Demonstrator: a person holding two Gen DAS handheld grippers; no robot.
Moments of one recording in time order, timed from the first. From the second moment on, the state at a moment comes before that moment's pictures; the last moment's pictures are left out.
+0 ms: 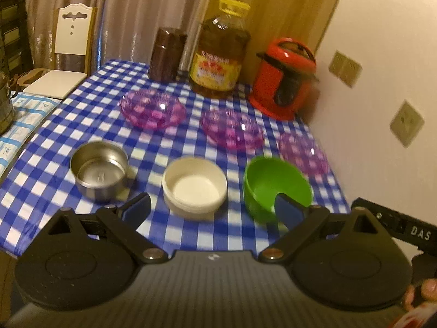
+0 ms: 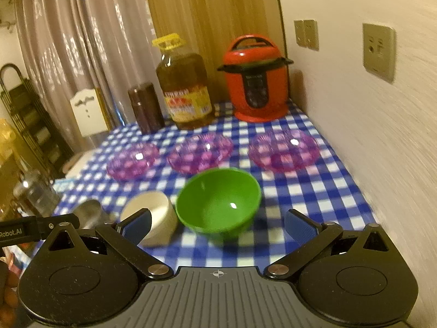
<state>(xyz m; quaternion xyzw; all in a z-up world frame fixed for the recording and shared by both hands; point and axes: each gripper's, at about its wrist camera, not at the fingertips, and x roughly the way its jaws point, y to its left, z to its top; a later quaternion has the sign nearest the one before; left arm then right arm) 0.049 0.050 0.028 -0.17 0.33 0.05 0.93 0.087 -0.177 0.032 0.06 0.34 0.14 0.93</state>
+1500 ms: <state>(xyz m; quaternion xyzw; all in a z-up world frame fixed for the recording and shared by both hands) 0.310 0.268 -0.095 -0.27 0.34 0.23 0.87 0.452 0.038 -0.094 0.10 0.46 0.28 0.84</state>
